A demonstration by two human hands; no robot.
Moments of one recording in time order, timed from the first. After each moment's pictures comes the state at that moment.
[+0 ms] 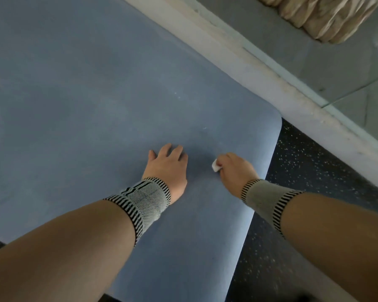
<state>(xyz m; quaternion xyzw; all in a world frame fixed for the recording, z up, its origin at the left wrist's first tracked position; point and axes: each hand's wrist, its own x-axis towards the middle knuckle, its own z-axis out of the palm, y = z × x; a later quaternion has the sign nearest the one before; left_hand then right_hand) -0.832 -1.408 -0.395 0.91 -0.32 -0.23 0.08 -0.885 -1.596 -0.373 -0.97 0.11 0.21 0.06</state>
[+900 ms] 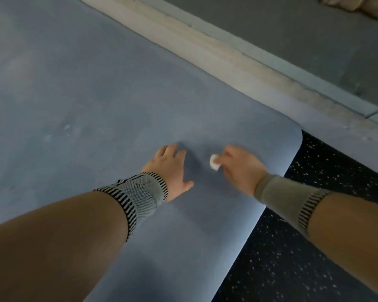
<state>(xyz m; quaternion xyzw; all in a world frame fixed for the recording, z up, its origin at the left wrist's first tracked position) -0.808 -1.498 -0.372 0.94 -0.19 -0.27 0.04 -0.835 -1.709 -0.401 -0.97 -0.16 0.11 0.18</state>
